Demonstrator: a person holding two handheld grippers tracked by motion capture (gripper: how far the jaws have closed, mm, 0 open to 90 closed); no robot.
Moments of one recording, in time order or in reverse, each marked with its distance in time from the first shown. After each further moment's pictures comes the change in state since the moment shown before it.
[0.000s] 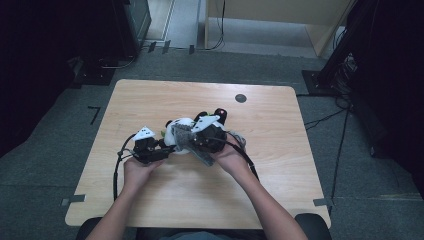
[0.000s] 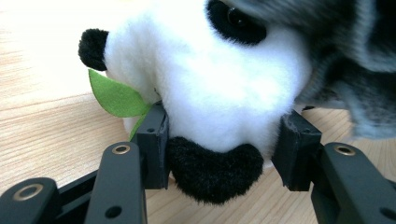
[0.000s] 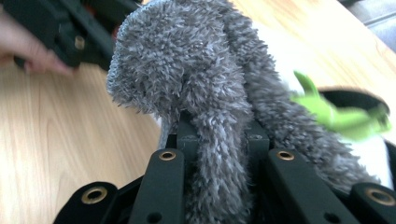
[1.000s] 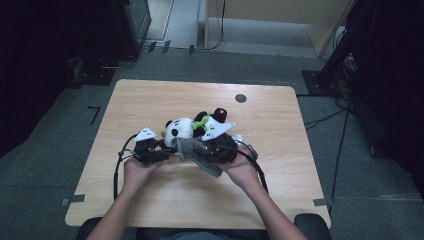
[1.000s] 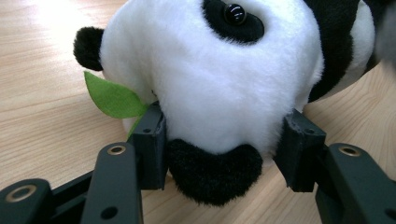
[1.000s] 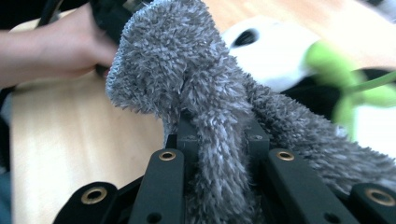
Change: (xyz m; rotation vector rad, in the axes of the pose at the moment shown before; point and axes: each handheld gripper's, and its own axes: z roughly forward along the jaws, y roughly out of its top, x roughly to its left) left arm -0.003 0.000 0.000 0.016 0.003 0.025; right arm 0.020 -0.014 -0.041 -0.068 0.100 0.082
